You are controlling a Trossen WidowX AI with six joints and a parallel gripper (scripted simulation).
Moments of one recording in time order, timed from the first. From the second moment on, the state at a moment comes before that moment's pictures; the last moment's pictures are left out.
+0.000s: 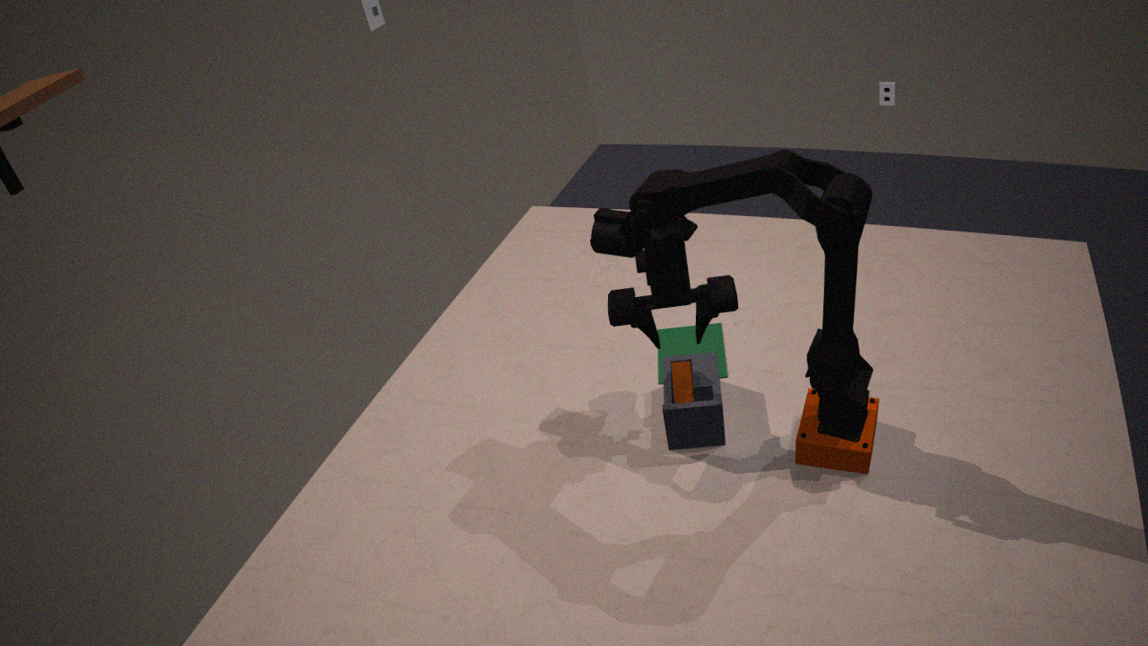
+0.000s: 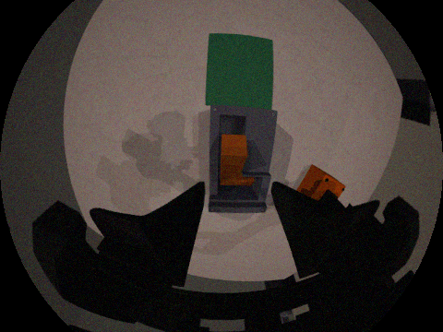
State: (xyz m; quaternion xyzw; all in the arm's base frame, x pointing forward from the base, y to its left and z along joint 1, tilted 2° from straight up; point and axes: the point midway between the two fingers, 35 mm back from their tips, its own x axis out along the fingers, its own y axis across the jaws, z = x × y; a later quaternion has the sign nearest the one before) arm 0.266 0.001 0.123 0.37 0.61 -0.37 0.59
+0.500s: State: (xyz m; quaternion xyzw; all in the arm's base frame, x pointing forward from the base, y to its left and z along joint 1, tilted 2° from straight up) arm 0.271 0.000 0.098 0.38 0.60 -0.37 0.59
